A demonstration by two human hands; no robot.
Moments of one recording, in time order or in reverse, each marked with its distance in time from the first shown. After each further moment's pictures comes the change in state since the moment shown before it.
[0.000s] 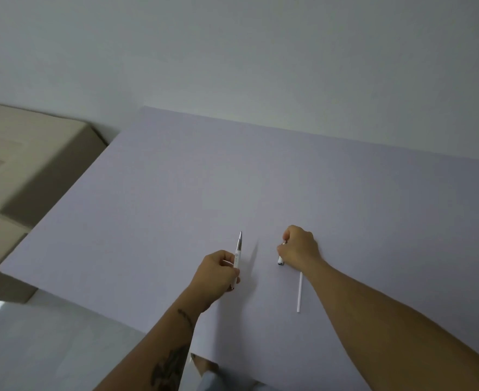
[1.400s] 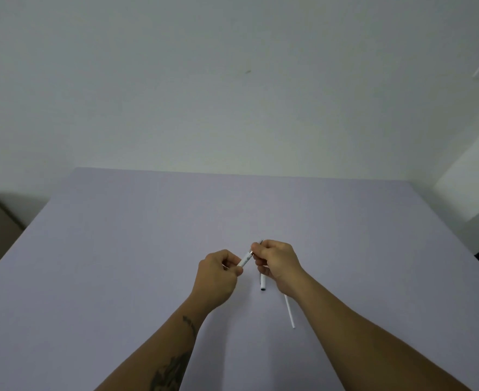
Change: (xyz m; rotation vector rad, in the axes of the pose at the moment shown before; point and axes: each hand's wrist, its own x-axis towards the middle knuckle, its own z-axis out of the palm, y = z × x) left_hand 0.010 0.060 -0.031 0.239 -0.120 0.547; right_hand -0.094 -0.087 -0.021 0.928 0.201 0.060
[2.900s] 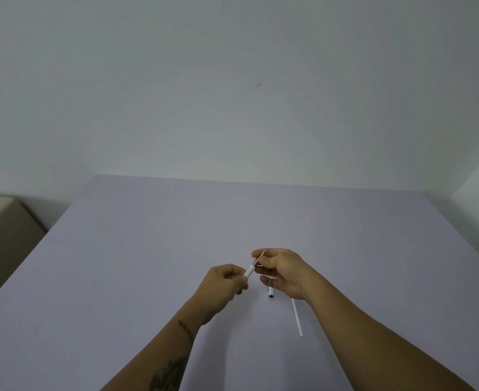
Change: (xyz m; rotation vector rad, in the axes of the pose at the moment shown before) left_hand -0.014 -0.008 -0.013 -0.159 -0.205 -0.106; right_hand -0.005 -0.010 -0.010 0.016 -0.264 0.174
